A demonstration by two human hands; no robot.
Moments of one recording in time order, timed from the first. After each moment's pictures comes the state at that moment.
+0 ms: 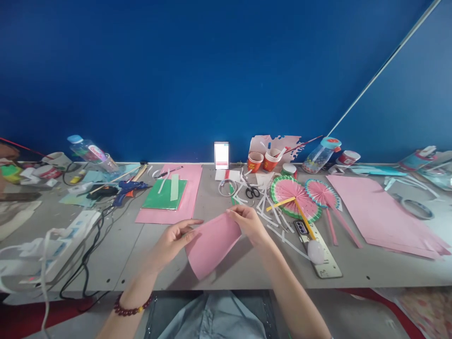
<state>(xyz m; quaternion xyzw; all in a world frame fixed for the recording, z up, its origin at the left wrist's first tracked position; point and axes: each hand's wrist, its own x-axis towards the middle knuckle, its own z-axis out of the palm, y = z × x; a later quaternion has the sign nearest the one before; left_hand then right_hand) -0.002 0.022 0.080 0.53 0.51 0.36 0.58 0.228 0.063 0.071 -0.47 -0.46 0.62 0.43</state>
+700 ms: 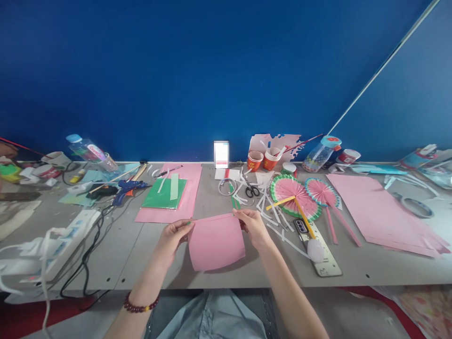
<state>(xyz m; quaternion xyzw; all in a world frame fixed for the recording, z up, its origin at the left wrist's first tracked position) 0.005 0.029 0.052 0.32 0.55 0.46 0.62 0.236 0.058 0.051 -0.50 -0.34 0.66 0.45</state>
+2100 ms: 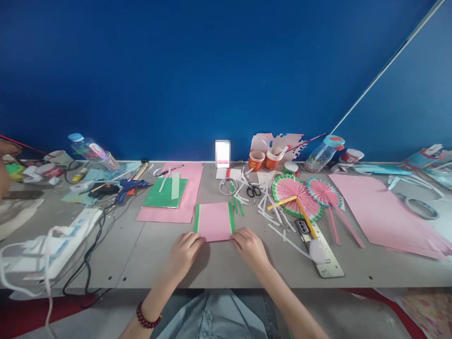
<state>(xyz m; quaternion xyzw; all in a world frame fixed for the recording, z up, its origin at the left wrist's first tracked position) 0.001 -0.003 -0.010 0.85 0.48 0.22 -0.01 0.243 0.016 -0.011 -0.47 -0.83 0.14 0.28</state>
